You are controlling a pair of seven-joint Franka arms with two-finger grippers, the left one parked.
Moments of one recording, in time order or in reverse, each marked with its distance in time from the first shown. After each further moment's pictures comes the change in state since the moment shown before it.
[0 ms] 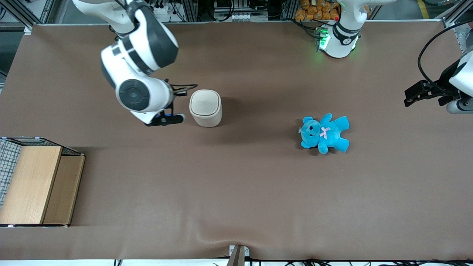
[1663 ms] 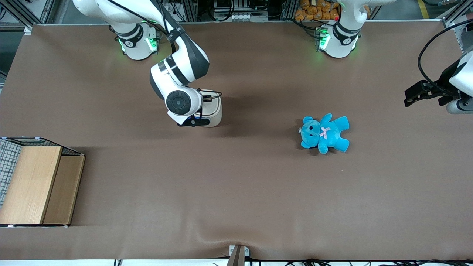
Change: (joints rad) arm 0.107 0.079 -0.001 -0.216 0.077 0.319 0.075
